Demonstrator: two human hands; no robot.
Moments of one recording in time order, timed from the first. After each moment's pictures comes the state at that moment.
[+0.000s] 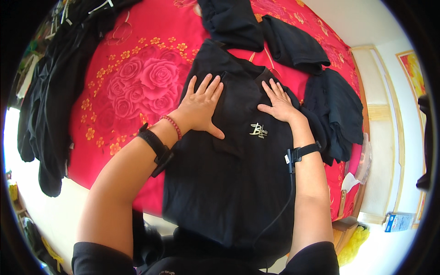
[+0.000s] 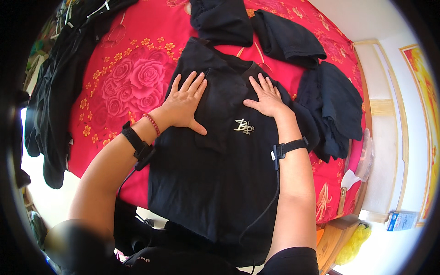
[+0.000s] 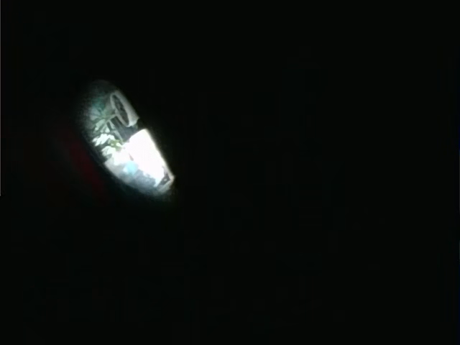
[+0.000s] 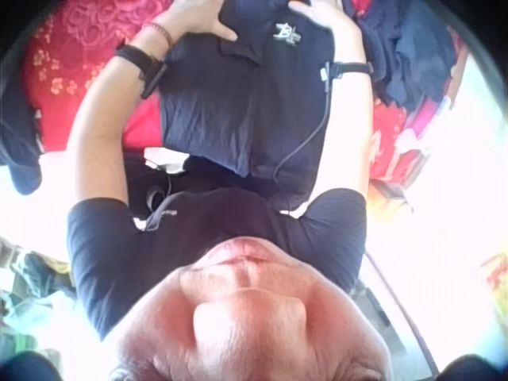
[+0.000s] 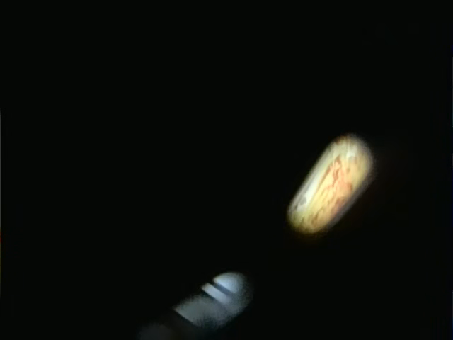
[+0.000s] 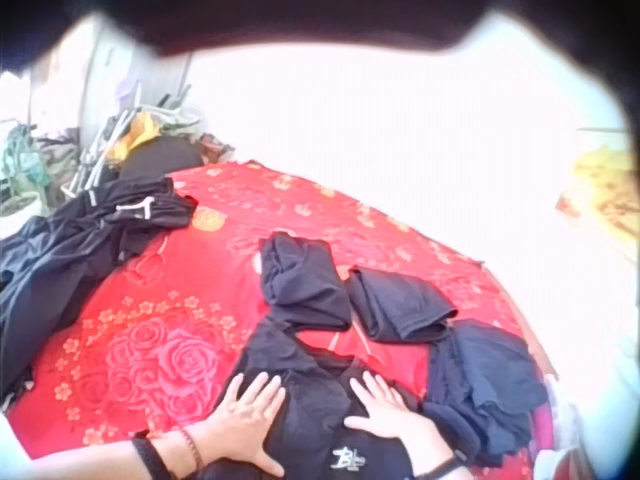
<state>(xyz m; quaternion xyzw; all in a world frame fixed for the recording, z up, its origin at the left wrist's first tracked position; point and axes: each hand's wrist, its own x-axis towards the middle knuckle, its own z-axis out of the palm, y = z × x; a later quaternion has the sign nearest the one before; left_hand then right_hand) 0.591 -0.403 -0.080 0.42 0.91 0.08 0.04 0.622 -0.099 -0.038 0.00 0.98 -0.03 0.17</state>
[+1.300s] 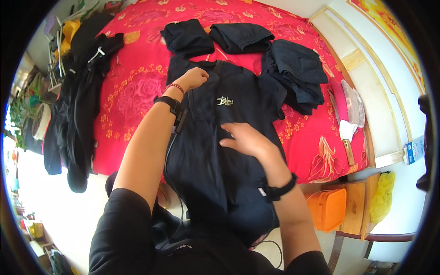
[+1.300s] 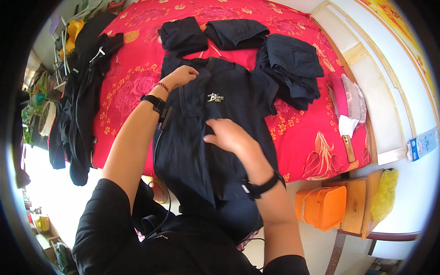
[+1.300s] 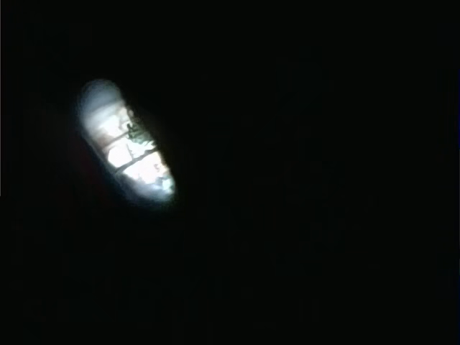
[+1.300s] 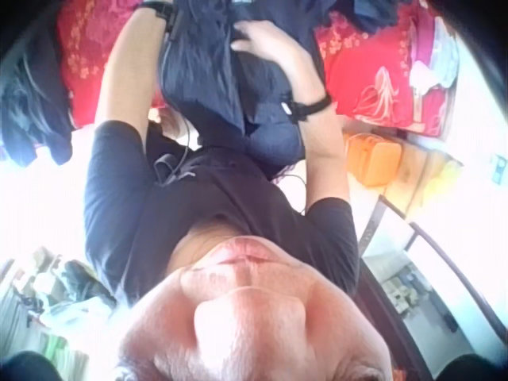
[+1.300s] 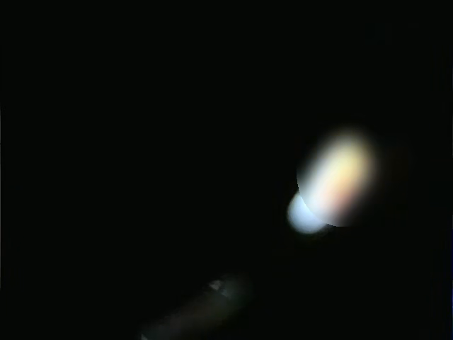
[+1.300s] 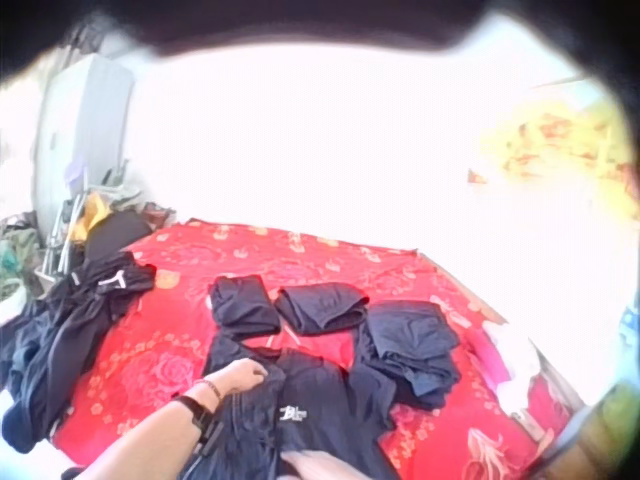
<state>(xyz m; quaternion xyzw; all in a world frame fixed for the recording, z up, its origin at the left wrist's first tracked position) 0.568 -0.331 -0.017 0.36 0.86 0.33 0.17 0.869 -0.224 0.040 -0.05 0.96 -0.25 0.05</state>
